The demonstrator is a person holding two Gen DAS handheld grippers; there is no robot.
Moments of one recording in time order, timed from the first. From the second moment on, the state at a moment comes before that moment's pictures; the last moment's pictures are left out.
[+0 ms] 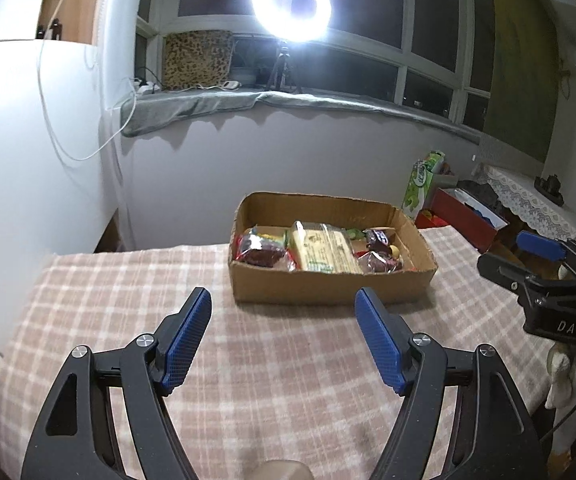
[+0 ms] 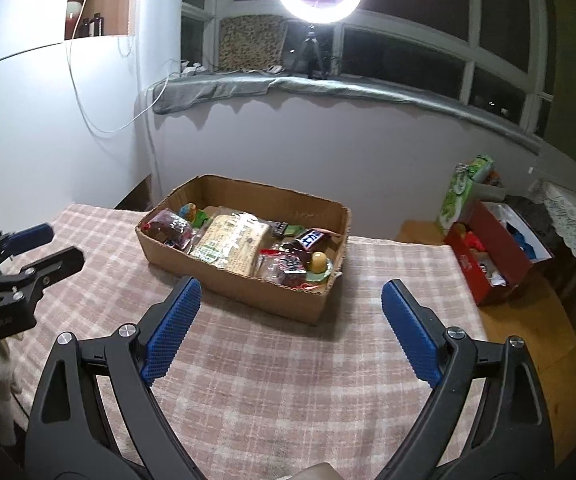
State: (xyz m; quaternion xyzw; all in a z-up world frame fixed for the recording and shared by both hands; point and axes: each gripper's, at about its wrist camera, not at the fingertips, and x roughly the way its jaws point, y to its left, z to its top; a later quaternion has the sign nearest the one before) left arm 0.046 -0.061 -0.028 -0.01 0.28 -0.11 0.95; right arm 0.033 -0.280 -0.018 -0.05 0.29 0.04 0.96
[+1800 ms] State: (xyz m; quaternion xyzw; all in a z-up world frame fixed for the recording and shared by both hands) left arm 0.034 -0.052 -0.037 -0.04 0.29 -0.09 0.95; right arm 0.019 -0.271 -0.030 -0.04 0.30 0.04 0.95
